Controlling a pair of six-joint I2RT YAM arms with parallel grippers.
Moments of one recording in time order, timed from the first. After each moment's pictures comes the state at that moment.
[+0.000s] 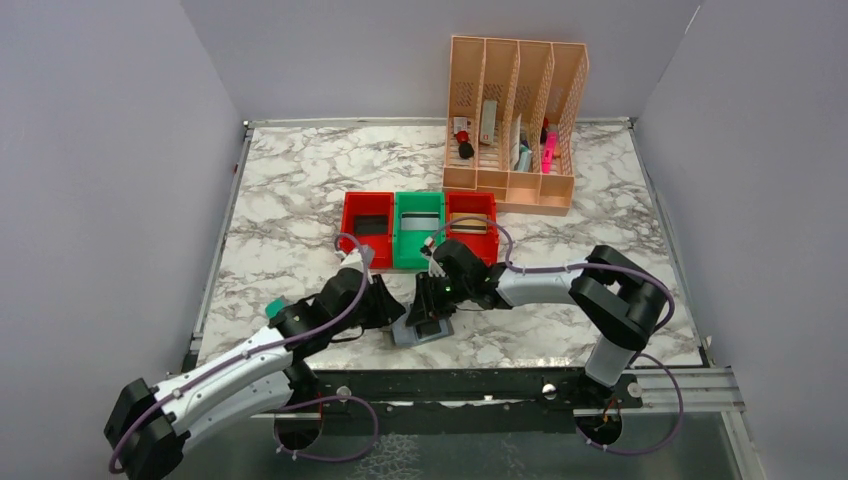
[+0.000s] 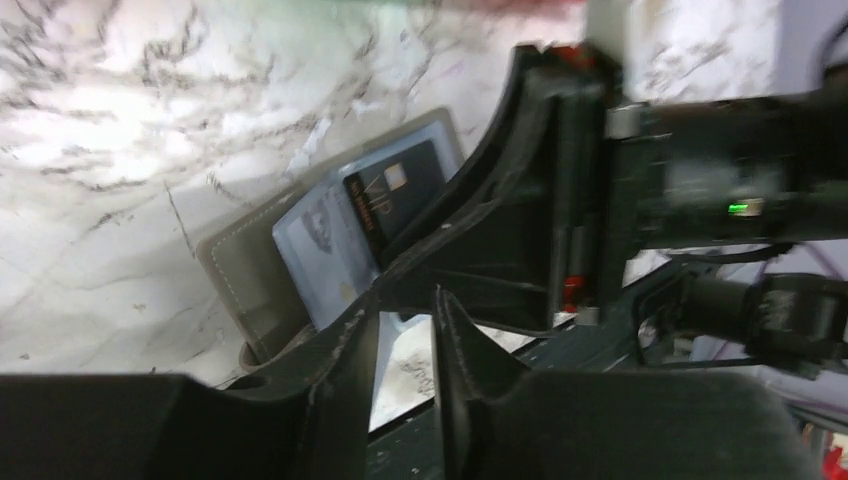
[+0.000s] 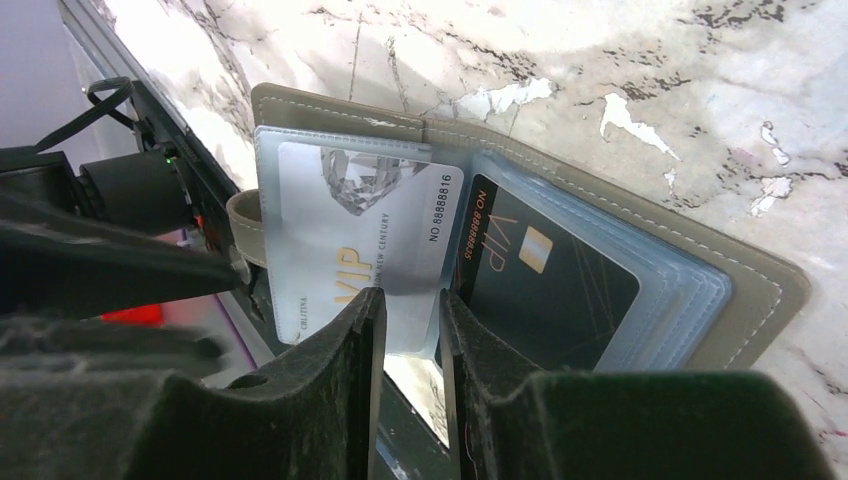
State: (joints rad) left arm -0.83 0.69 0.39 -0.31 -0.06 -0.90; right arm 0.95 1.74 0.83 0.11 -0.41 0.78
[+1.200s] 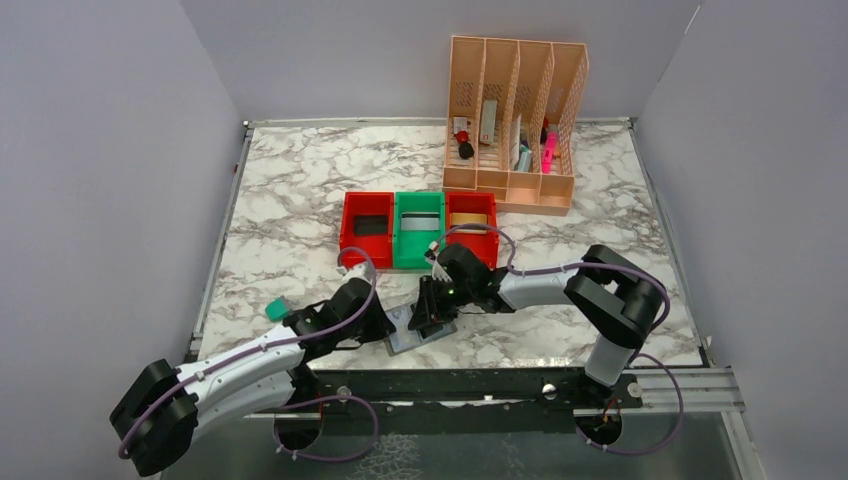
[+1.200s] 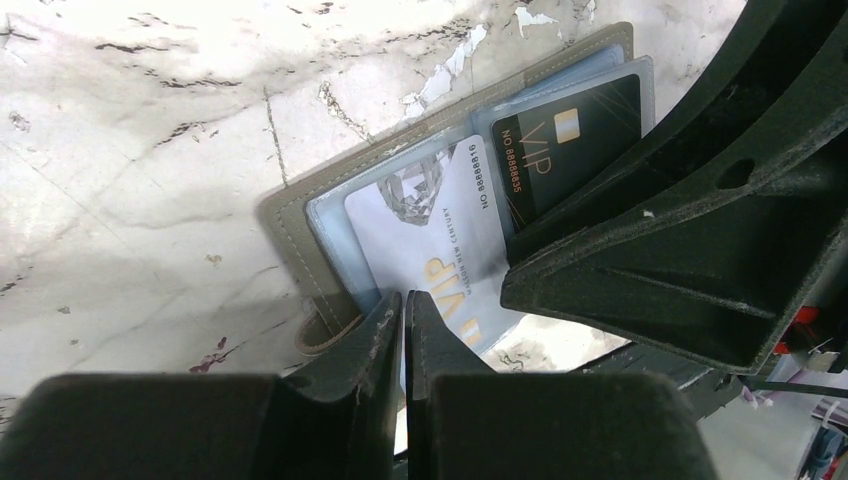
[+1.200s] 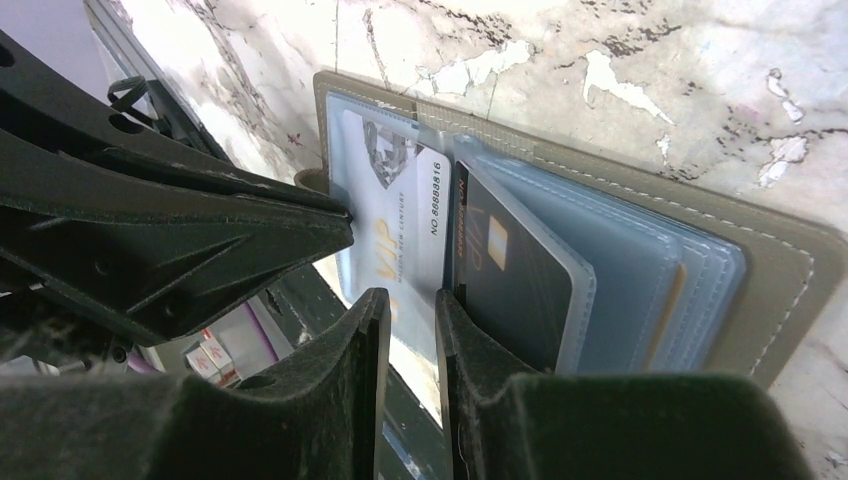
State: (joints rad) left arm -0.83 0.86 0.28 -0.25 -0.03 -0.95; right arm 0.94 1.76 0.77 0.20 -0.46 0.87
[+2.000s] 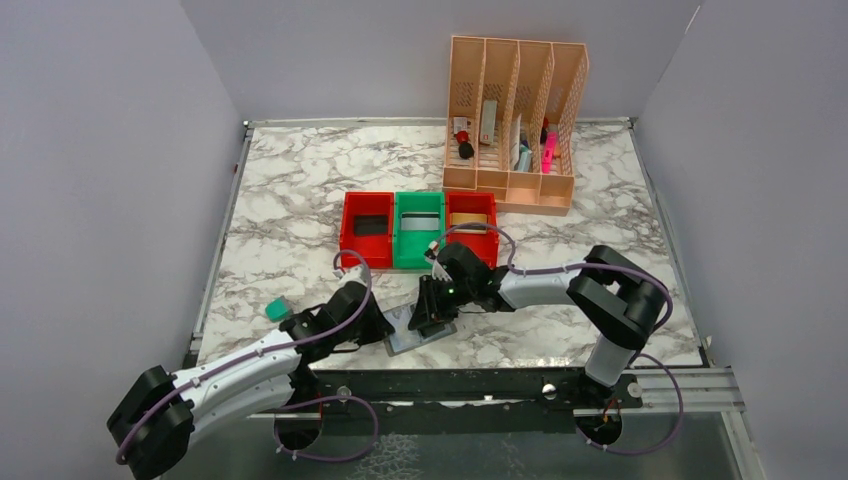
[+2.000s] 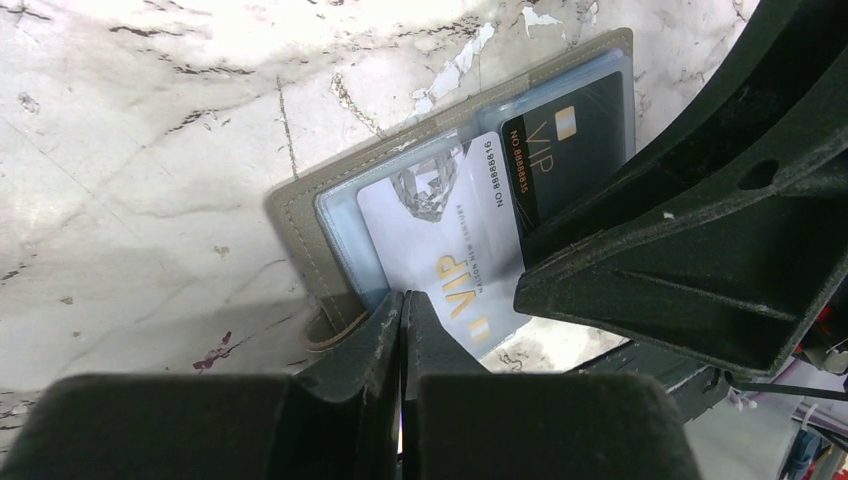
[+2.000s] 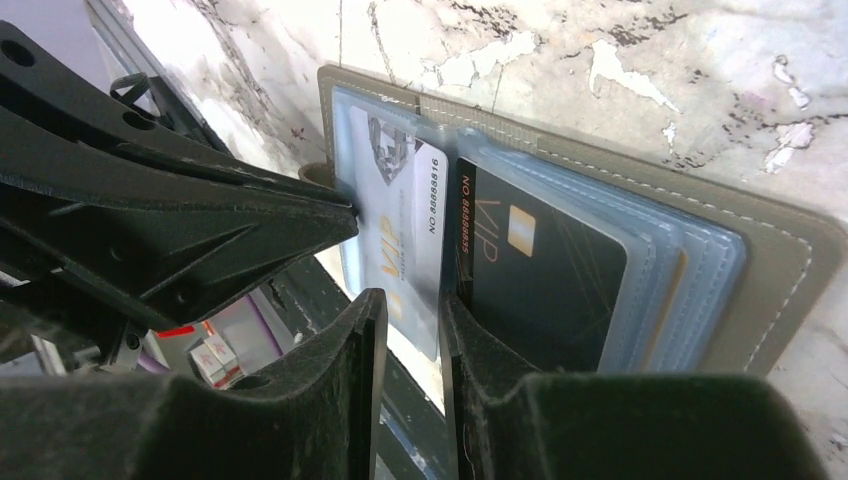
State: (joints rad) left arm -0.83 0.81 0.24 -0.25 -0.03 -0.98; right arm 0.94 1.74 0.79 0.16 -0.45 0.87
